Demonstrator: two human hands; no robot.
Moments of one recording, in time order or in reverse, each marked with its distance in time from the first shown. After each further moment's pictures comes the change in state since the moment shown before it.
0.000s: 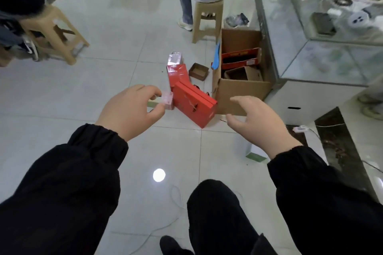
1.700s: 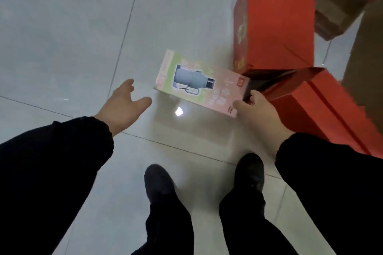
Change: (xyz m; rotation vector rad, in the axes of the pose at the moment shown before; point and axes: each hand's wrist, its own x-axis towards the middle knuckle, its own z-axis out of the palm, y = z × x) left_hand 0.542 -0.636 0.598 -0.466 -0.489 -0.856; right_hand 0.771 0.108 0.696 0.416 -0.457 0.618
